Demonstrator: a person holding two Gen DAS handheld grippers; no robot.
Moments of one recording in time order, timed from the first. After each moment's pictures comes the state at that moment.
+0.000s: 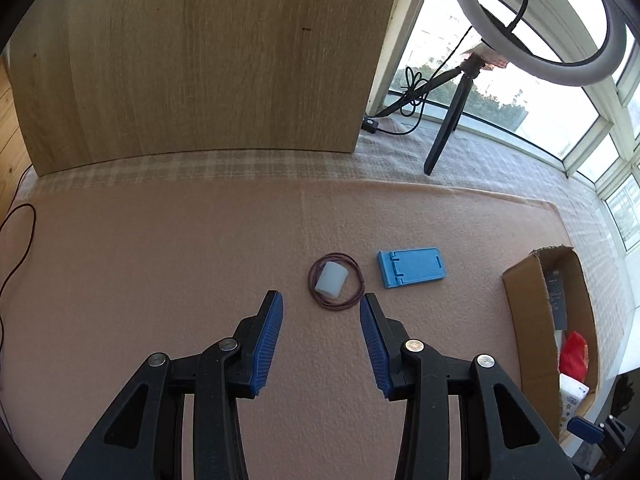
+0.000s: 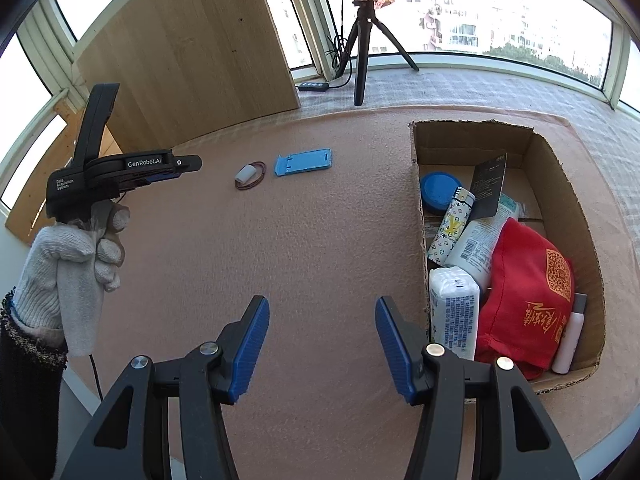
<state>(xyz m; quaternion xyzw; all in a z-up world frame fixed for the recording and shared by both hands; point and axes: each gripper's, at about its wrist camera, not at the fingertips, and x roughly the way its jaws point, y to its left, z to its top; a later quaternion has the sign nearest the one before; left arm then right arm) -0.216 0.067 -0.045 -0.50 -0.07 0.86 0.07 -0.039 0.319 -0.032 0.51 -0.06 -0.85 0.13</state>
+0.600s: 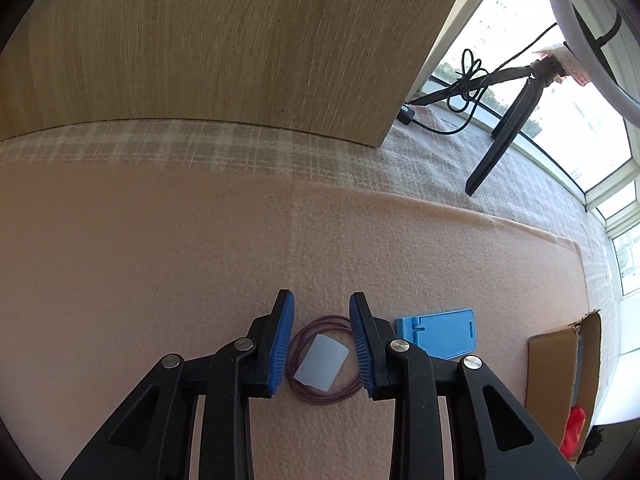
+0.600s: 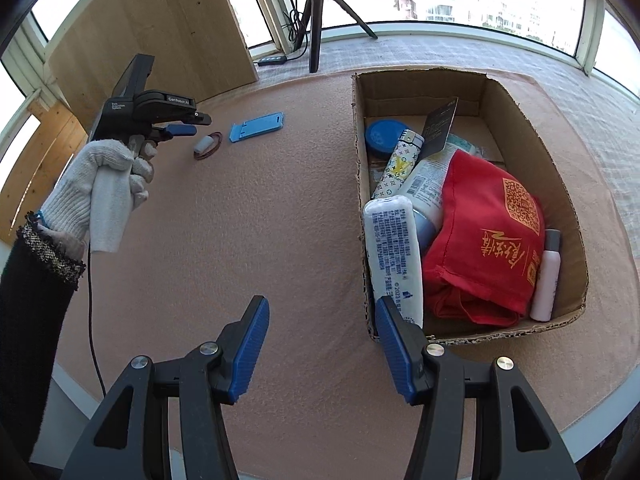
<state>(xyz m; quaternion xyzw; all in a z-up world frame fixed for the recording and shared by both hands) -0.297 0.085 -0.116 -0.54 -0.13 0.83 0.05 -0.016 0.355 -0.056 0.54 -0.07 -0.83 0.08</state>
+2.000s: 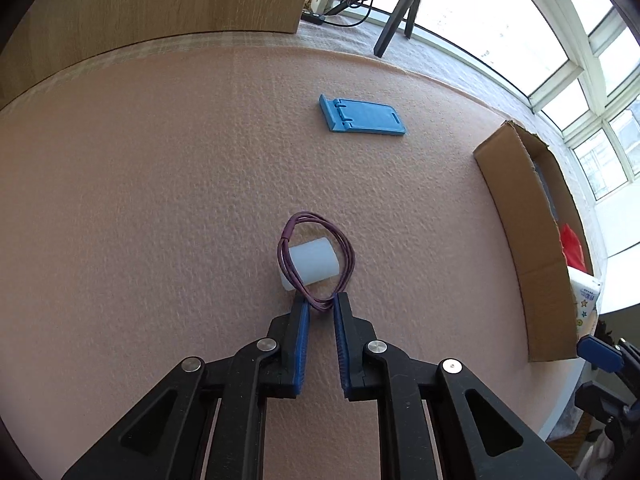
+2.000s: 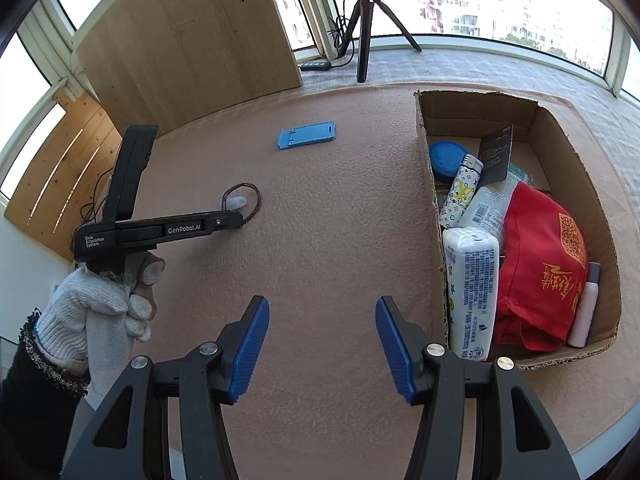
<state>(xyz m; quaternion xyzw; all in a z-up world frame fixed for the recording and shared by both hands) -0.143 0.115 -0.135 -0.57 -0.08 0.80 0.16 -0.028 0.316 -0.046 0.53 -0.06 -0.84 0.14</state>
